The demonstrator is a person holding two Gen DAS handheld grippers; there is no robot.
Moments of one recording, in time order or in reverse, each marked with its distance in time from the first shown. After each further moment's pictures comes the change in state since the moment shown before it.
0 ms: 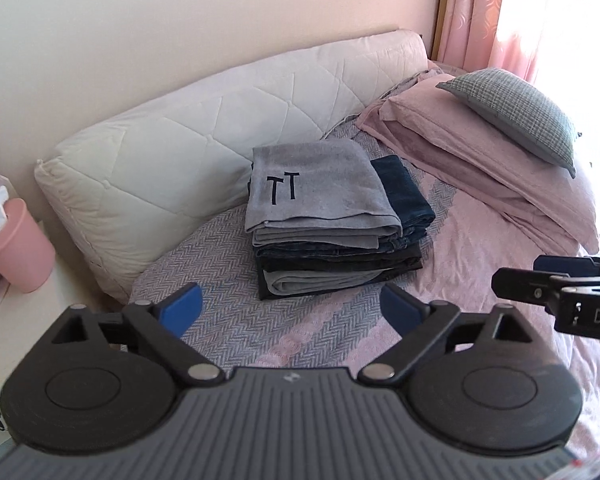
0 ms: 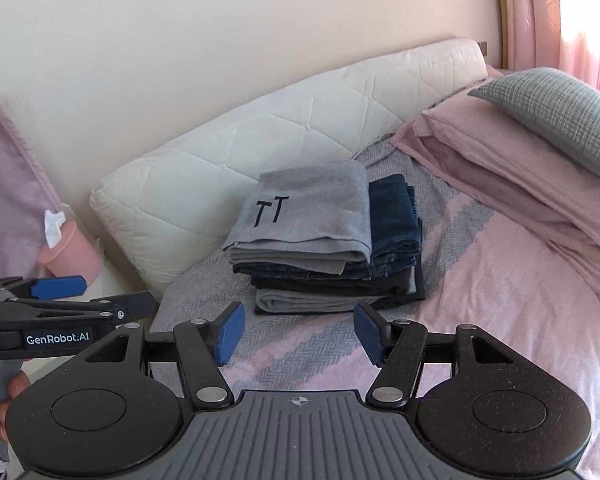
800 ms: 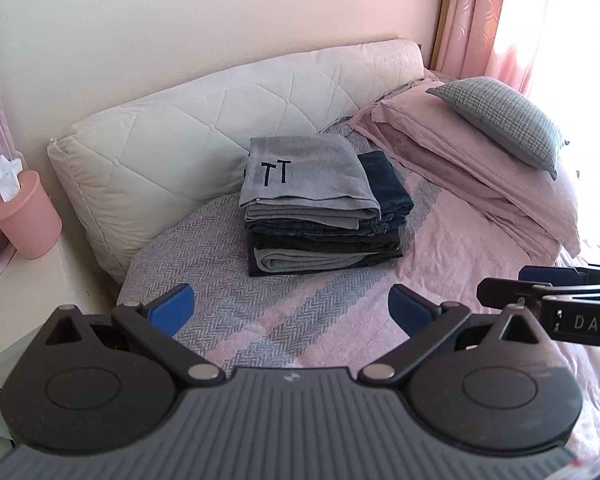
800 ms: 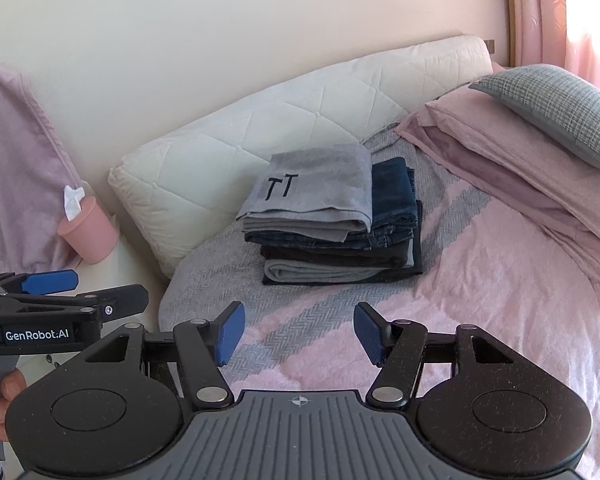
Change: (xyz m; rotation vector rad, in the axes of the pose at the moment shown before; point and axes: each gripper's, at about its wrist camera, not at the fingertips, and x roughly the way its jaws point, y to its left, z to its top) left arm -0.048 -0.010 -0.037 -0.049 -0.010 -0.019; right arm -0.042 0.002 -0.034 -0.021 0.027 0.025
